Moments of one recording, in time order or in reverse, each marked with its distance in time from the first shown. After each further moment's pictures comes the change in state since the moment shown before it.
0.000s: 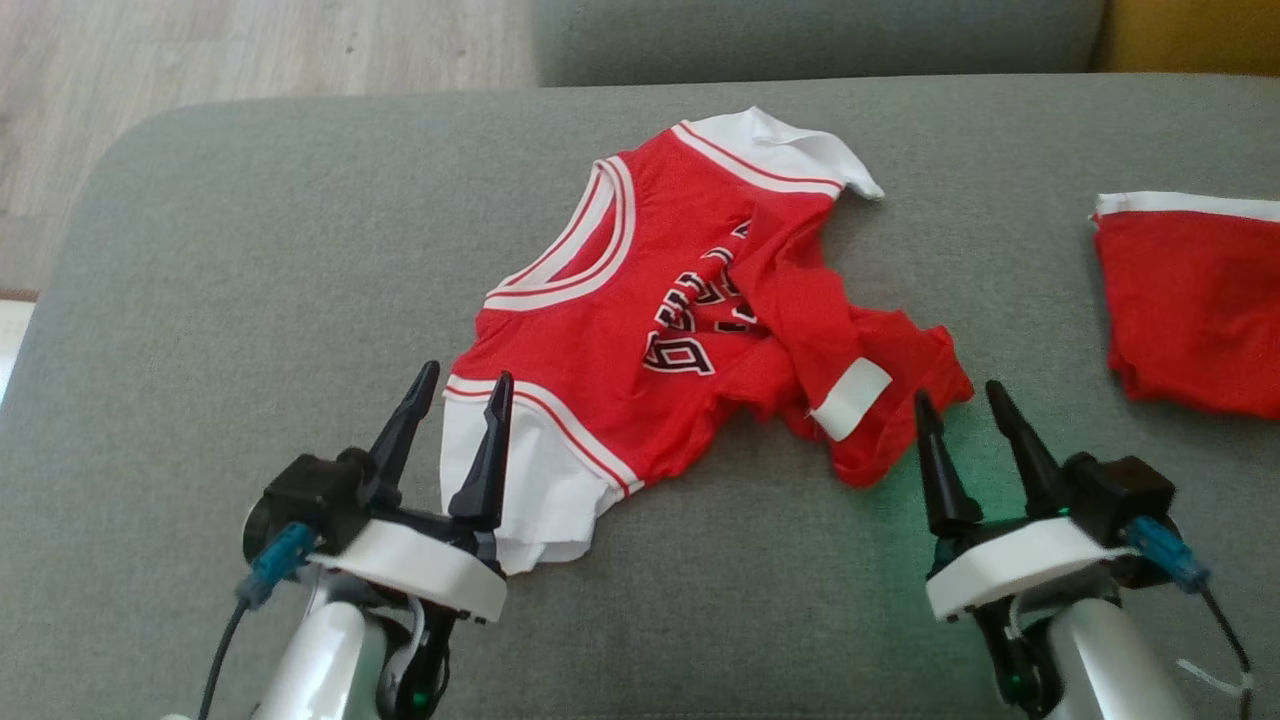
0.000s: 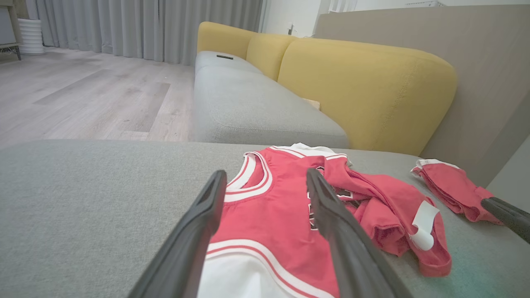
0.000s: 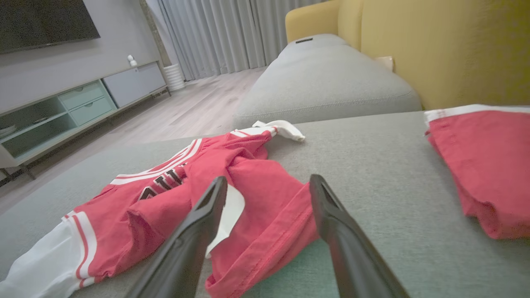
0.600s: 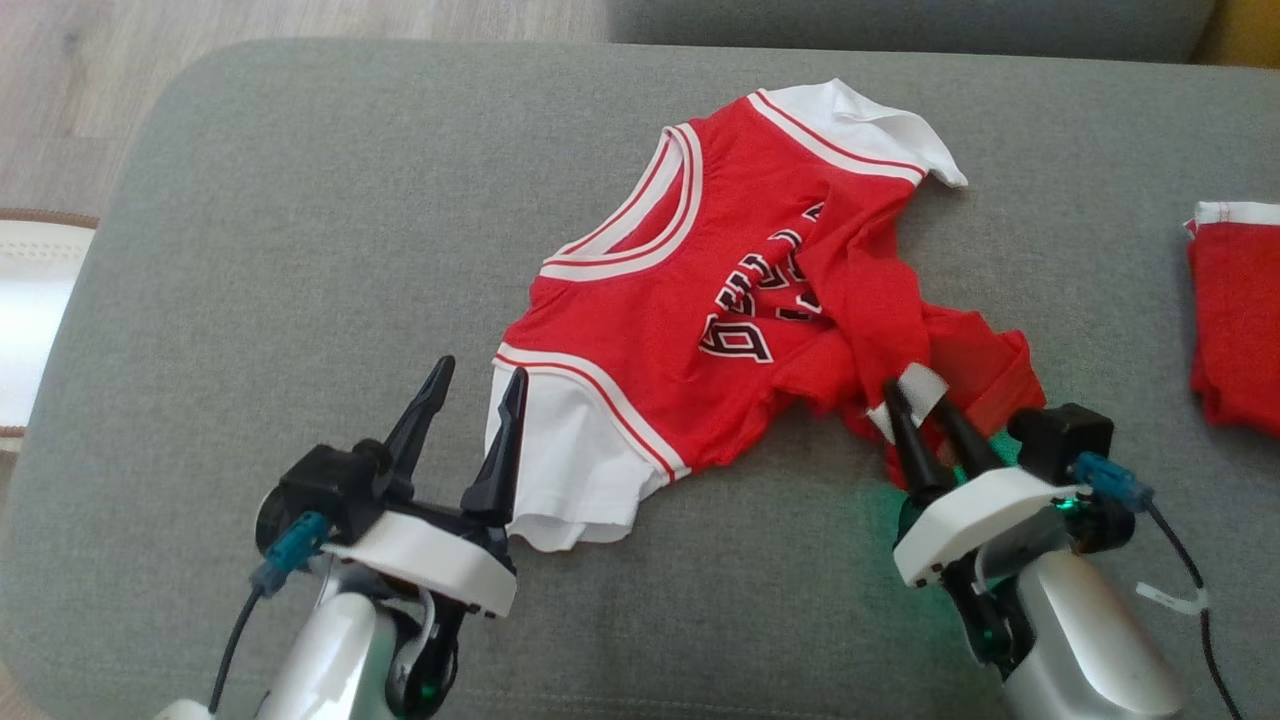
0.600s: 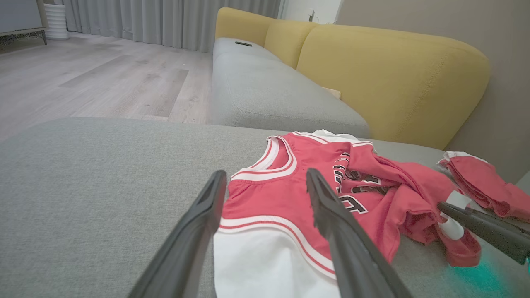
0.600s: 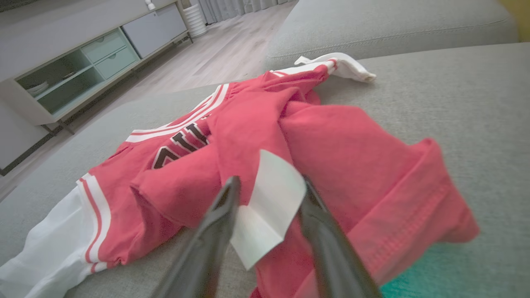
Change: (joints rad) left arm -0.023 0.000 -0.026 0.024 -0.002 -0.003 0.000; right arm -0.136 -0.008 0.082 0.170 0.082 0.000 0.108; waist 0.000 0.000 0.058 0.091
